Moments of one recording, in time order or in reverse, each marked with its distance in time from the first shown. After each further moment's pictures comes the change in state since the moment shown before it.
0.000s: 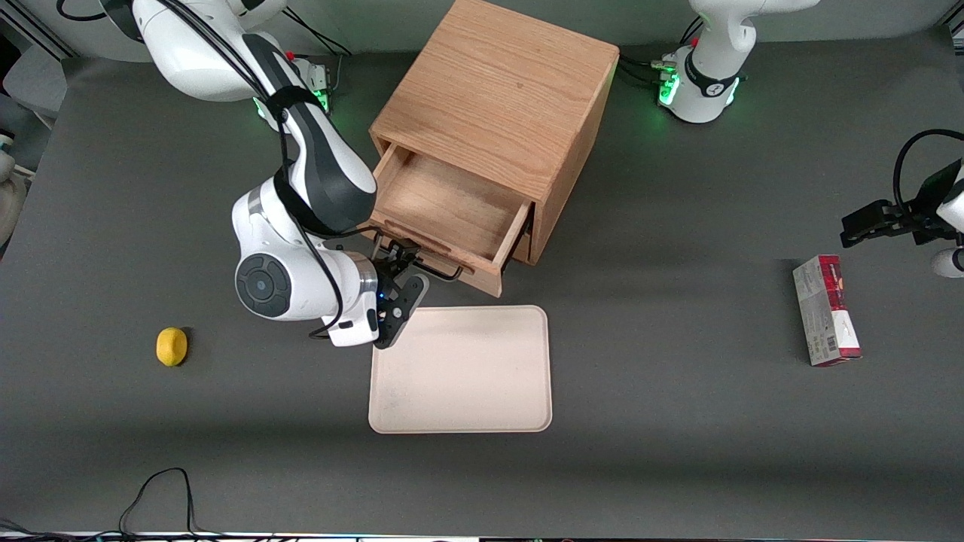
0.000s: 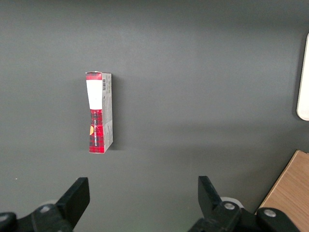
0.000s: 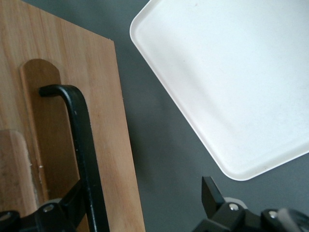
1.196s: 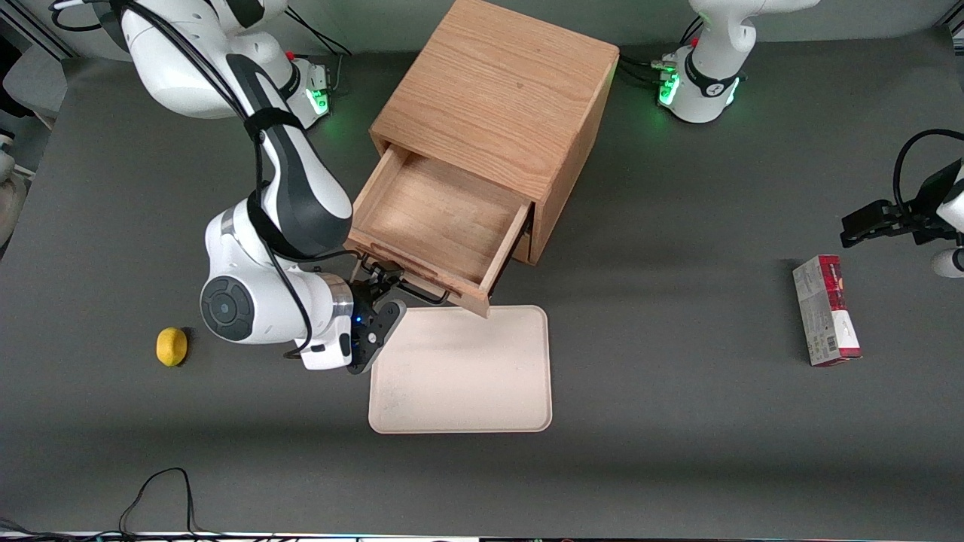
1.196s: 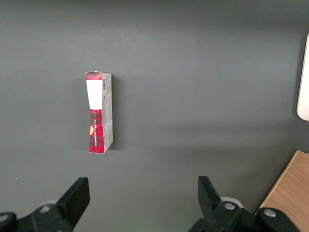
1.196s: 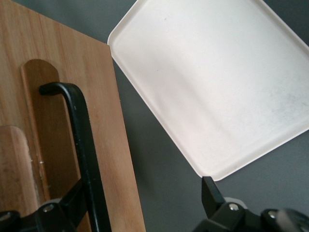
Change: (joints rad) arm -0.057 0.057 0.000 0.090 0.000 0.000 -0.006
